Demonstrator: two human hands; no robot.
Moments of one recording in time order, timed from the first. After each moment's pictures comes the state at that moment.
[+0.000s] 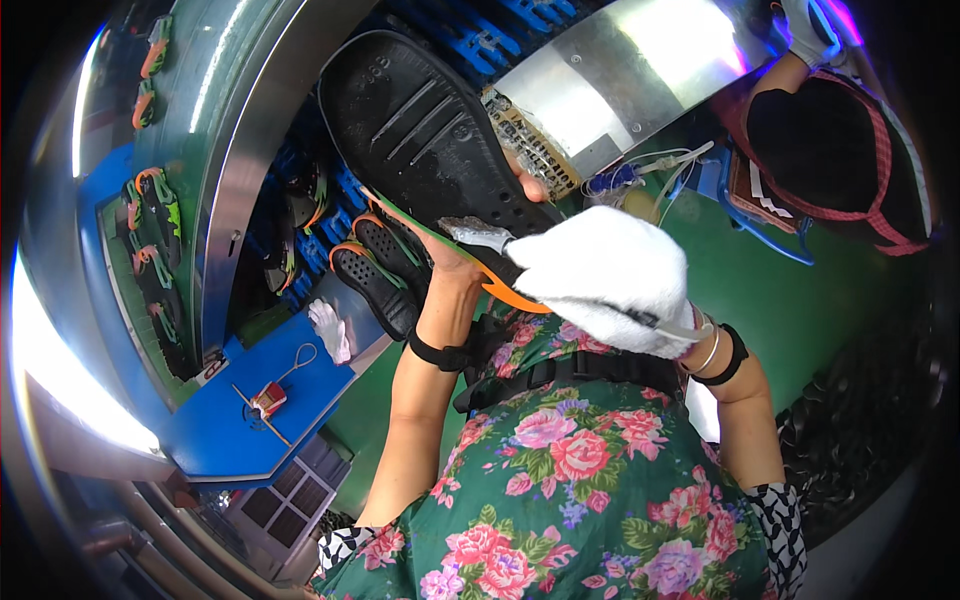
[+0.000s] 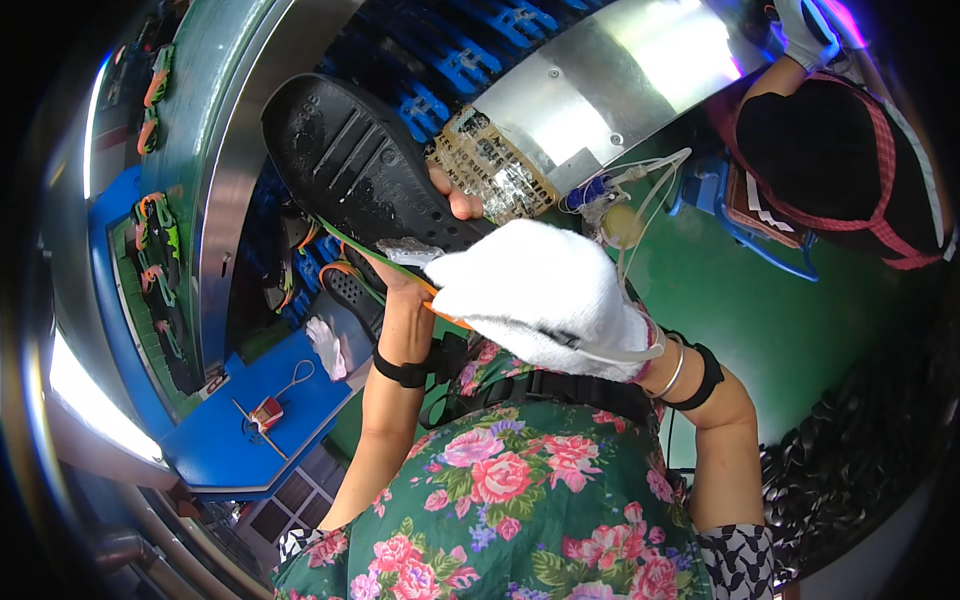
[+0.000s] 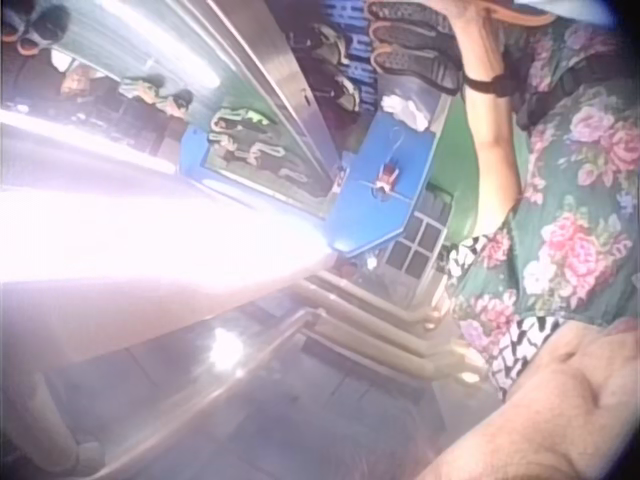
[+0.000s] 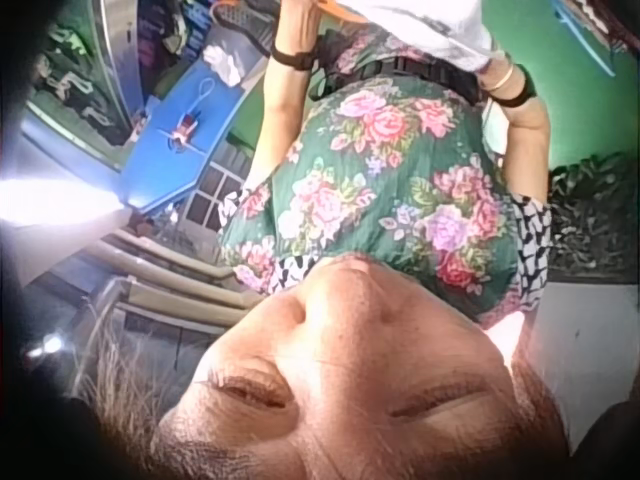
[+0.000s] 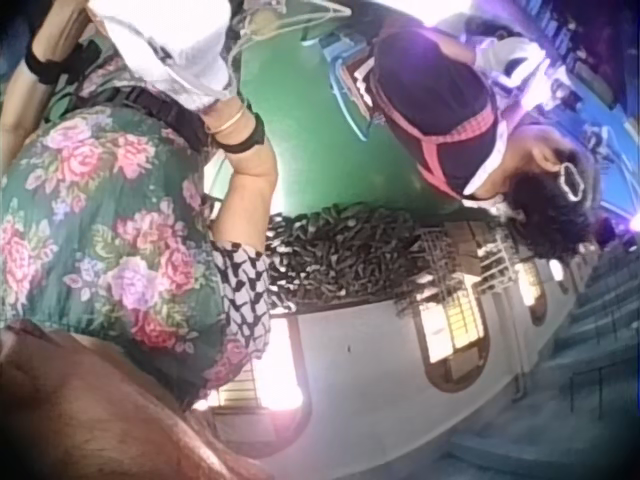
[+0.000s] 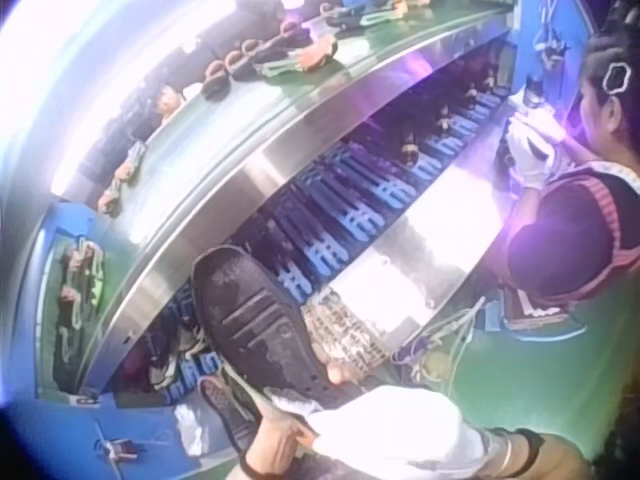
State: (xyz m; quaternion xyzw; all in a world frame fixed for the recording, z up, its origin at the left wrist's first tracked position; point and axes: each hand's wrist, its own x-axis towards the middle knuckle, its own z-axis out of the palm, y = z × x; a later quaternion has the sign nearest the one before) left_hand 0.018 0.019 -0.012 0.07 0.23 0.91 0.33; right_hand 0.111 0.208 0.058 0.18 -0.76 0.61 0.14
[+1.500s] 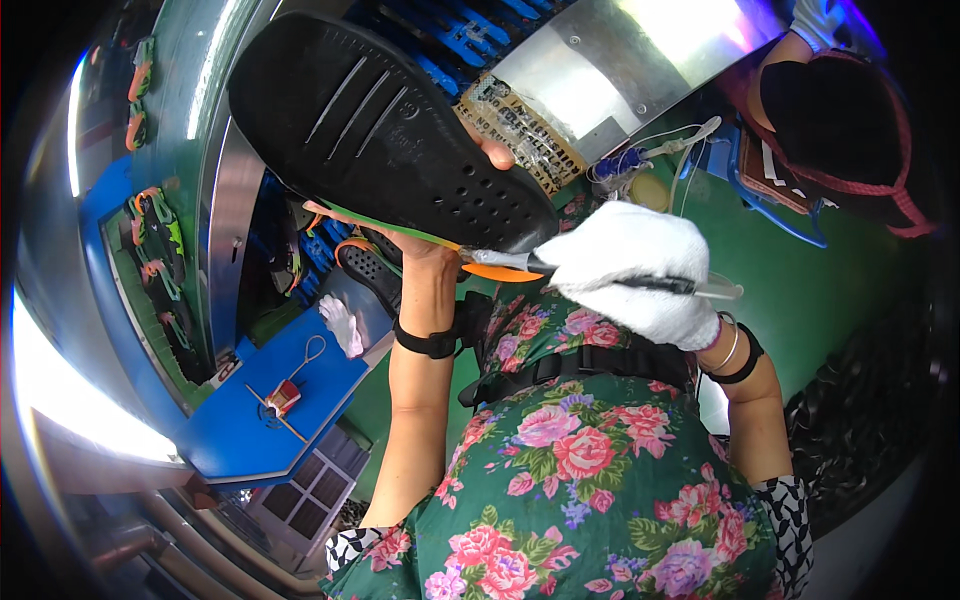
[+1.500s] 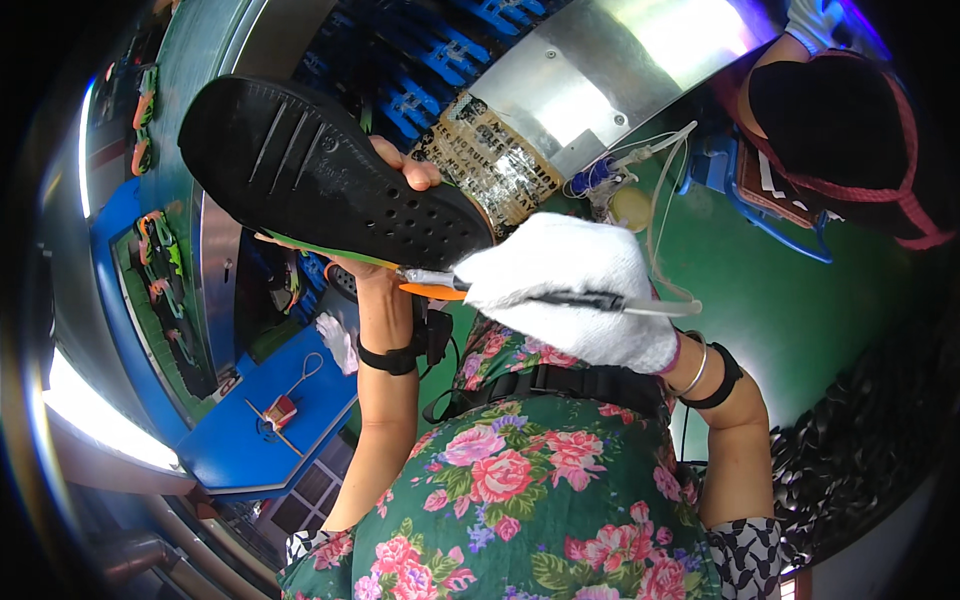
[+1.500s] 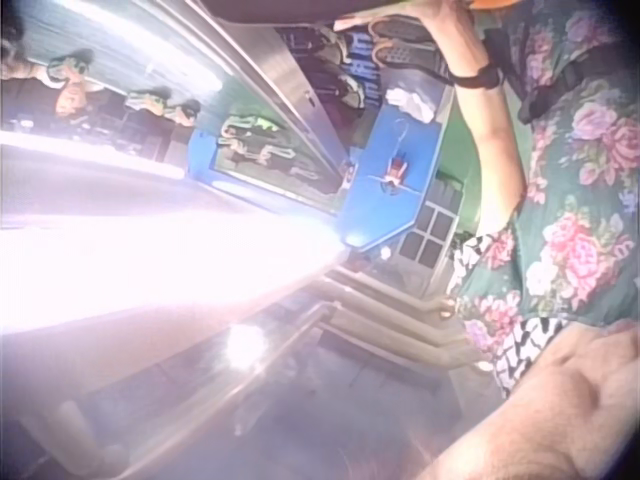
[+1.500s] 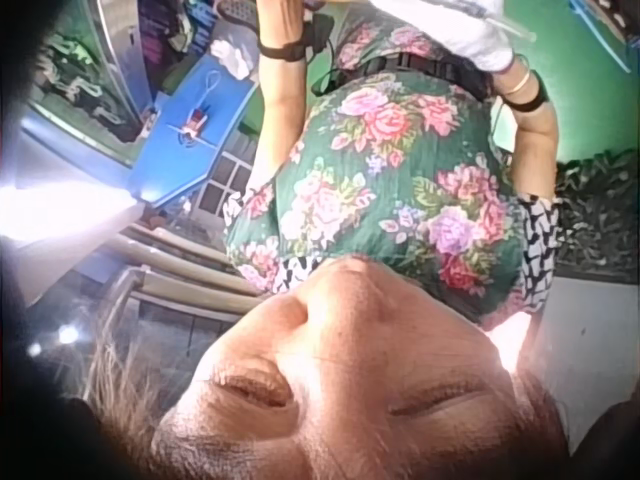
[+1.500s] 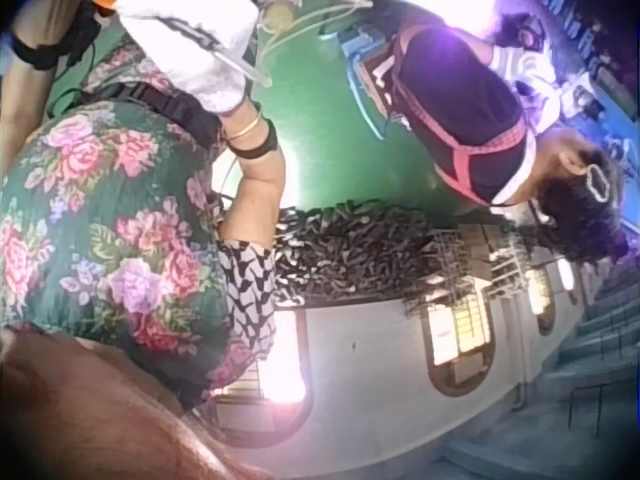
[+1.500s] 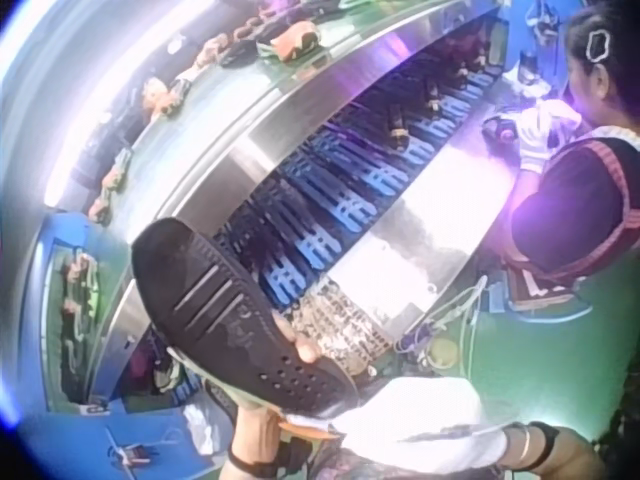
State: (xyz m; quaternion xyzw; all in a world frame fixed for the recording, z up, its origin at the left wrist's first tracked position) left_hand -0.011 0.018 0.006 0.15 0.30 0.90 0.27; right_hand 0.118 0.219 0.042 0.11 -0.71 0.69 0.10
